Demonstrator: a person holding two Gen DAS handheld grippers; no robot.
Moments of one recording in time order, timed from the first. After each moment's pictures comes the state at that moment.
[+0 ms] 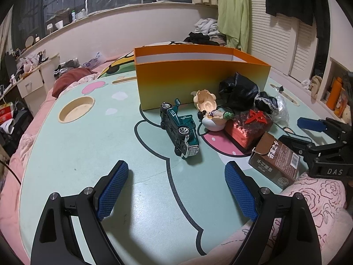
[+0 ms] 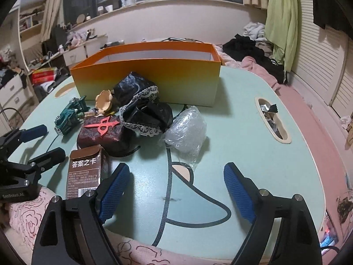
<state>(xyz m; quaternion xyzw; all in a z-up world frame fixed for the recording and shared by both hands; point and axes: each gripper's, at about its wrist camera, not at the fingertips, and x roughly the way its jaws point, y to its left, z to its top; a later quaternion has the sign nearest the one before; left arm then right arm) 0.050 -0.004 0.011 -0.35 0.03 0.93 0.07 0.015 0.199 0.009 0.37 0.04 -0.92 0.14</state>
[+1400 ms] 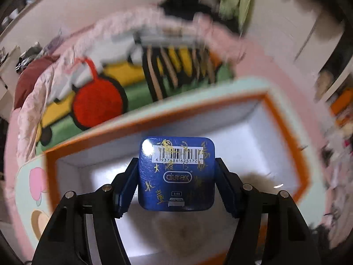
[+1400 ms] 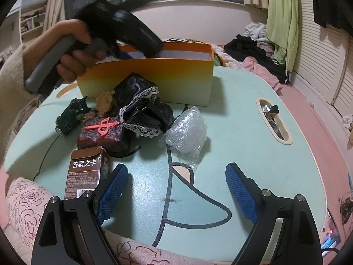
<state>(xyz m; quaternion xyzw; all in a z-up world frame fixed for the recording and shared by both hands) -0.183 0.029 0.085 -0.50 0.02 0.86 0.13 0.018 0.194 0.005 0.36 0.04 -0.92 0.14</state>
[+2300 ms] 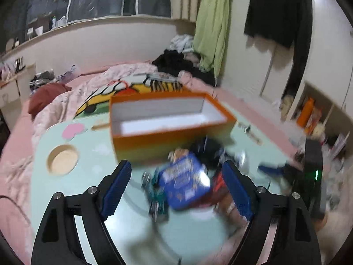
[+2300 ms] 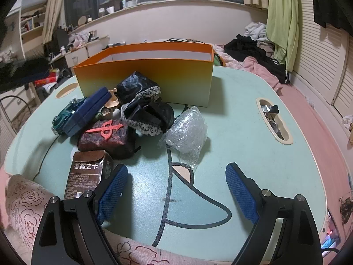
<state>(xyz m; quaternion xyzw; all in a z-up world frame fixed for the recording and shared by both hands) 0.038 -0.013 0.100 -0.33 0.01 0.93 0.16 0.018 0.196 0.006 0.36 0.04 -0.92 0.14</state>
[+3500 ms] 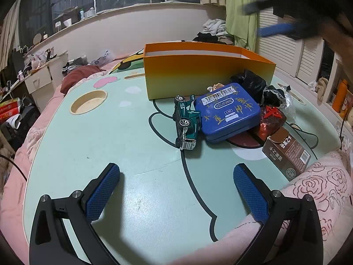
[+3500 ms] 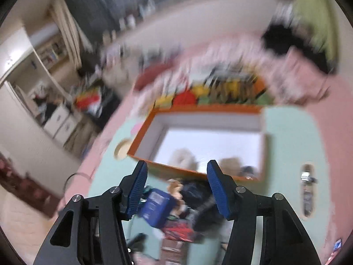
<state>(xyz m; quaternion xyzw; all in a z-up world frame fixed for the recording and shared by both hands) 0.065 -0.019 0.014 -0.35 0.03 0.93 0.04 -0.110 0.171 0.135 0.45 -0.09 -0.84 0.30</state>
